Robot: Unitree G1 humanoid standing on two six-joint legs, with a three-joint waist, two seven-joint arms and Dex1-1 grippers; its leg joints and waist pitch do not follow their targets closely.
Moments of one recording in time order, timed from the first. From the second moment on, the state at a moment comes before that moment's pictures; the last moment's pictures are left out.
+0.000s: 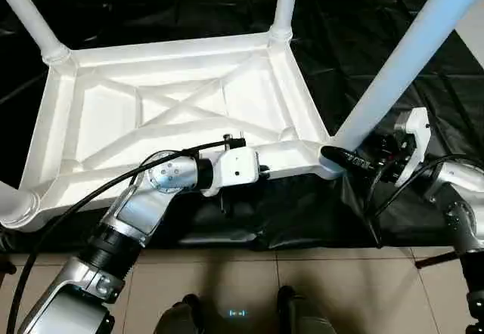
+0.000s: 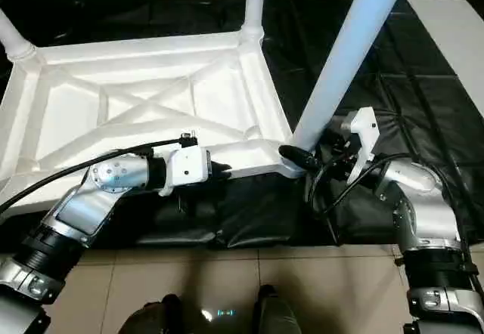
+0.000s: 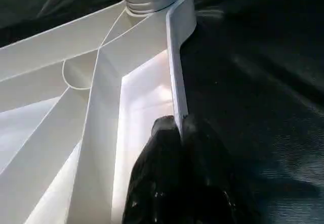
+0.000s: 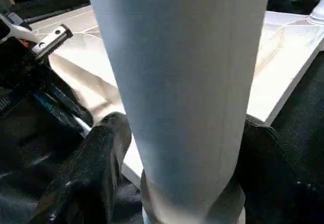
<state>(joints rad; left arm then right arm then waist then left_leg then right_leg) -0.57 0.35 -0.35 0.28 0.16 -0.07 -0.94 -0.43 -0.53 -0.09 0.32 0.40 0.15 1.09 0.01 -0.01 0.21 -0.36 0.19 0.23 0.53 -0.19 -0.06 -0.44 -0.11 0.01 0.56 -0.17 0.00</state>
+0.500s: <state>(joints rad) -0.58 0.35 -0.36 0.26 0.17 -0.07 -0.94 -0.34 -0.59 -0.12 0.25 0.40 0.18 1.07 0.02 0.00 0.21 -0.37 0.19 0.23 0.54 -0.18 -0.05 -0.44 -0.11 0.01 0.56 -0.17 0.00</state>
